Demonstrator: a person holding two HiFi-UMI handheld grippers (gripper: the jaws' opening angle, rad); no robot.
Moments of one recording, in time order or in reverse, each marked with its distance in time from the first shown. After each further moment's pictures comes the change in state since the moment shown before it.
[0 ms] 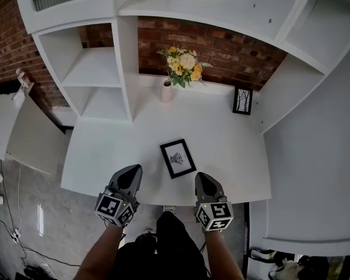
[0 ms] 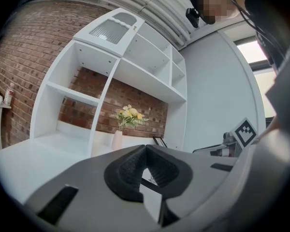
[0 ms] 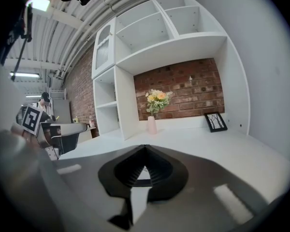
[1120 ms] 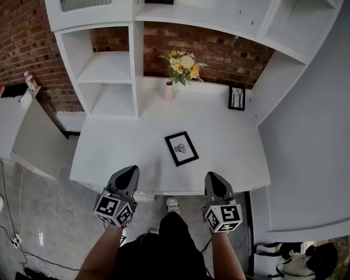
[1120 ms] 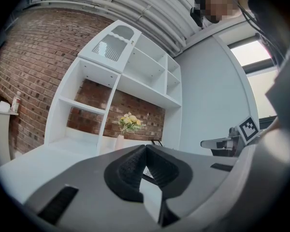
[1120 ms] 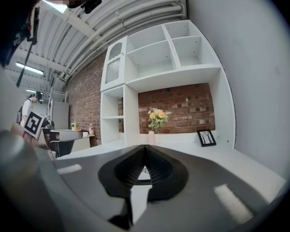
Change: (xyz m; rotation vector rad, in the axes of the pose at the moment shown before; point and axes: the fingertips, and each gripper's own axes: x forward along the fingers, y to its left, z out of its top) left arm -0.077 -0.011 0.011 0.024 -0.047 0.005; right arm -0.085 0.030 0.028 -0.065 -0.164 -0.055
